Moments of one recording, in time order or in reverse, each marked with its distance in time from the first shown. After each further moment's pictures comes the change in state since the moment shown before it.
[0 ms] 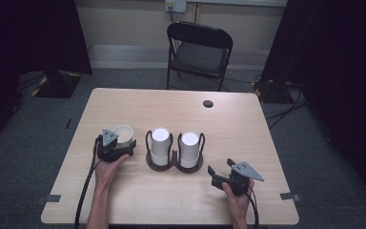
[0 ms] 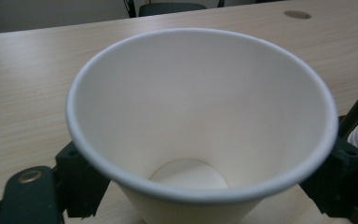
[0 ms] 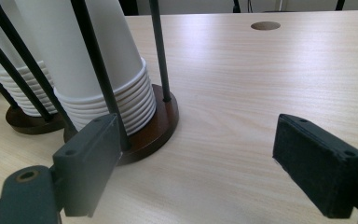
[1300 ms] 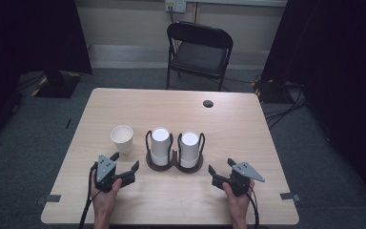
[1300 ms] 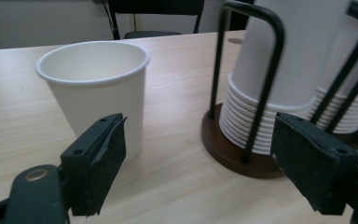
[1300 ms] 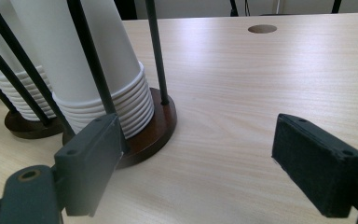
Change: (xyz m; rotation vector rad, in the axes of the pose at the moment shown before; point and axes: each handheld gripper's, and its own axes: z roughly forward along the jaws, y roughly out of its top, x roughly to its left) left arm -0.064 -0.022 -0.088 -0.121 -0.073 -0.022; right arm -0.001 0.000 -0.001 -0.015 -0.004 0.008
